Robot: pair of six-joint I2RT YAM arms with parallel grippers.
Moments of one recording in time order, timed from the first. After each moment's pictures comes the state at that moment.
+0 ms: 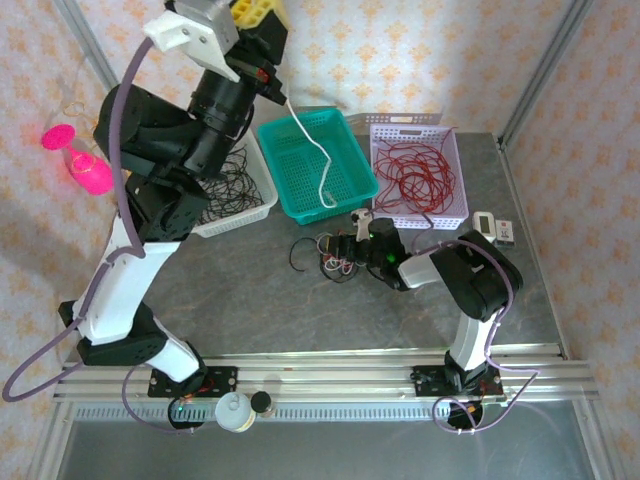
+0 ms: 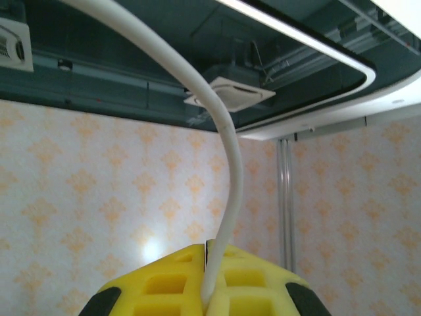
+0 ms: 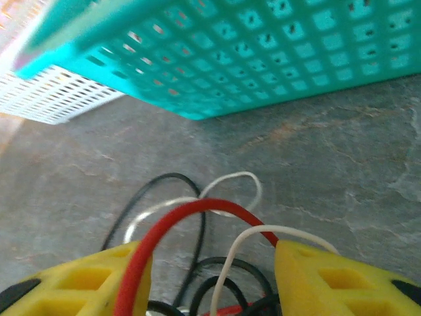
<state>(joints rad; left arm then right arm) -0.82 1.55 2.35 -0.15 -0.26 0.18 0.54 1.81 0.66 0.66 -0.29 0.47</state>
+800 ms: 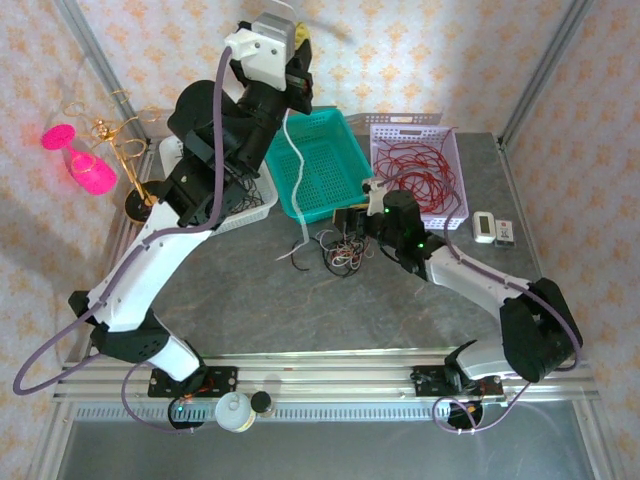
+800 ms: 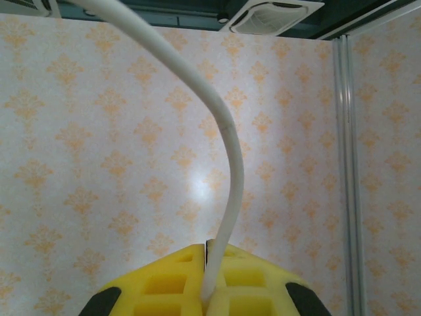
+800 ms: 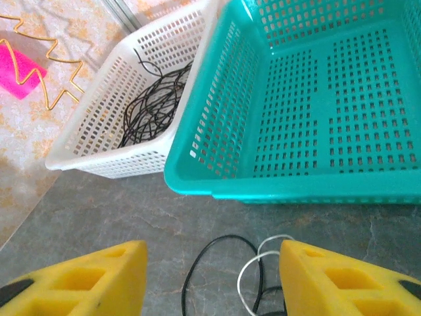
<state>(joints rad) -0.75 1.56 2.12 -0.13 -0.37 0.24 0.55 1.37 0.81 0.16 -0.24 0.41</state>
